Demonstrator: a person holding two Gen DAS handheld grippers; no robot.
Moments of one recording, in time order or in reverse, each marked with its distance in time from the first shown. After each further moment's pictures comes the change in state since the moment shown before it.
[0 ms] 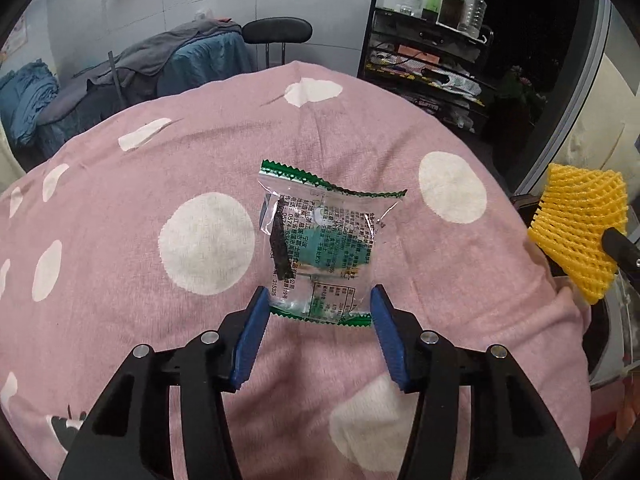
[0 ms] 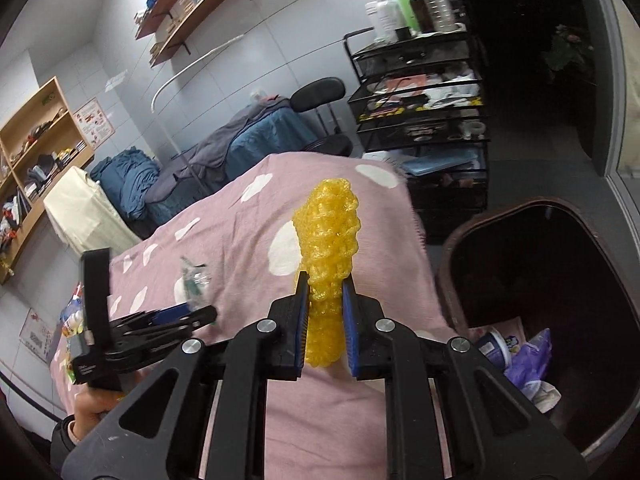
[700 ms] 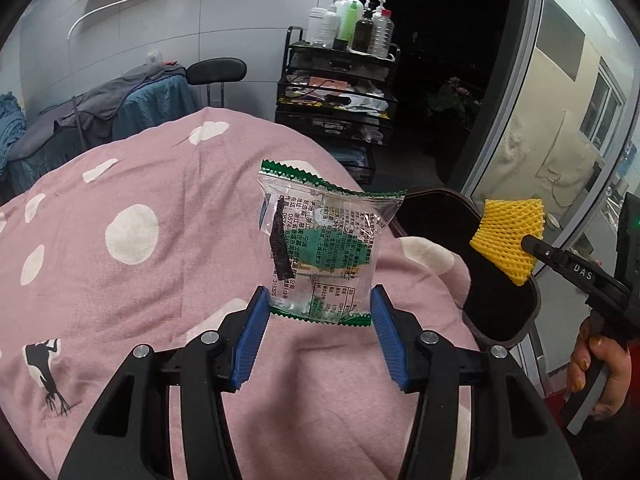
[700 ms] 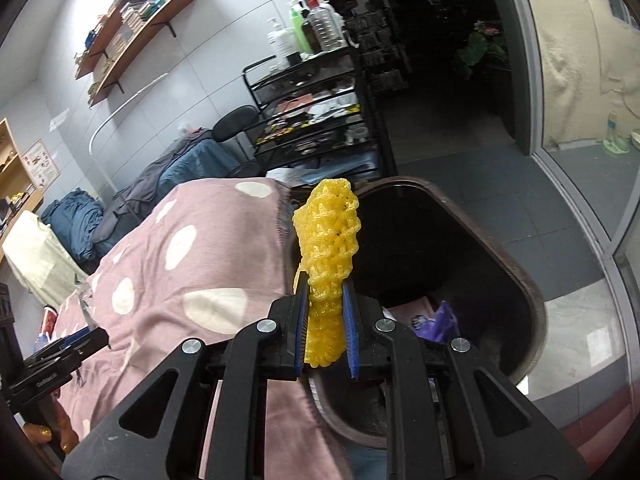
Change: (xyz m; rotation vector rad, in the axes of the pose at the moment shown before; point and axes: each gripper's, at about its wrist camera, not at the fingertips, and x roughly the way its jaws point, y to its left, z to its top) left arm -0.065 -0.093 -0.039 0.103 -0.114 -0.156; right arm -0.081 -0.107 -0.036 0.124 -0.083 -0.215
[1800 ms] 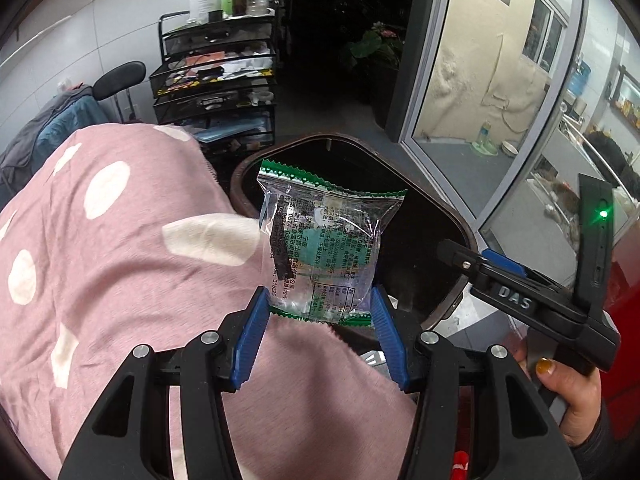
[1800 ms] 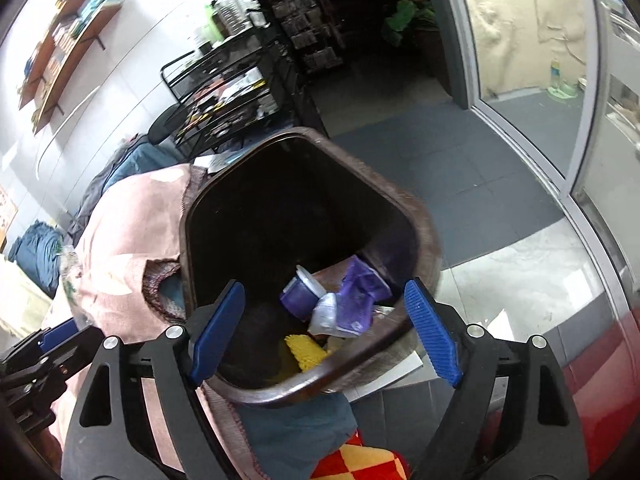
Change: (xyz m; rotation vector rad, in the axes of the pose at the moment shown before) left arm 0.056 -0.147 -0.012 0.229 0.133 -0.120; right arm -0.003 -0.088 -0.046 0.171 0.057 -0.153
